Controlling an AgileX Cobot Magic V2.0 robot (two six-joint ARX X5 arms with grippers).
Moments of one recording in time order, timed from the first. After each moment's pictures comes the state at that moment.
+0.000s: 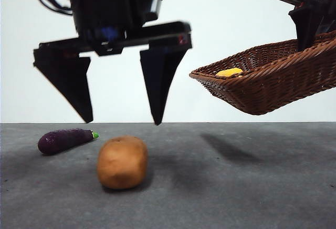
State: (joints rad) left arm -0.87 1.60 1.22 -0.91 -0.13 -0.49; right arm 0.06 1.80 1.80 -1.35 -0.28 -0.08
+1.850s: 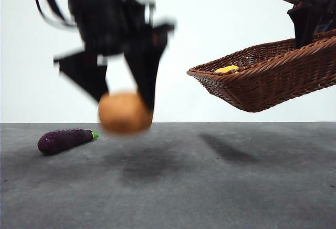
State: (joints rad) left arm -0.74 1.62 1.29 -0.87 0.06 -0.30; right arm 0.06 1.80 1.80 -1.35 -0.30 -0.08
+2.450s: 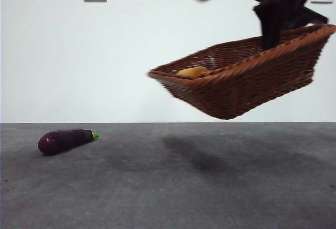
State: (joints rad) left arm -0.94 1.37 1.29 -0.52 0.03 -0.36; right arm 0.28 1.80 1.80 -1.35 -0.25 -0.06
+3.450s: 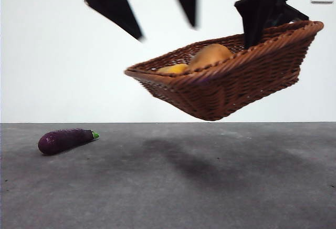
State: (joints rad) left arm -0.86 1.46 1.35 -0.72 -0.21 -0.16; right arm 0.33 1.80 1.80 -1.35 -0.25 -0.06
